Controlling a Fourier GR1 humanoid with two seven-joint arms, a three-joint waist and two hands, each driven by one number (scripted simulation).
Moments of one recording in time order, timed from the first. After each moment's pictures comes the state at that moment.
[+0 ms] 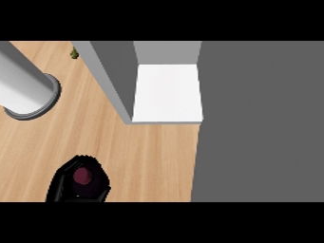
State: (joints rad) left arm 0.12 0.09 -0.03 -1.19 0.16 -0.13 -0.59; right arm -0.10 -0.12 0.00 -2.47 -0.15 0.11 0.65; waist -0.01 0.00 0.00
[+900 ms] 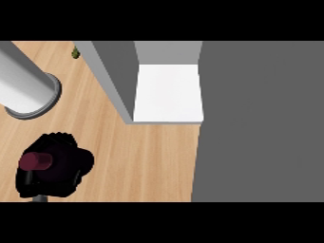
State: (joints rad) left arm 0.04 0.15 0.07 -1.38 0.23 -0.16 -0.57; right arm -0.10 -0.09 0.03 -2.47 -0.15 0.12 0.66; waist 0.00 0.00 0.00
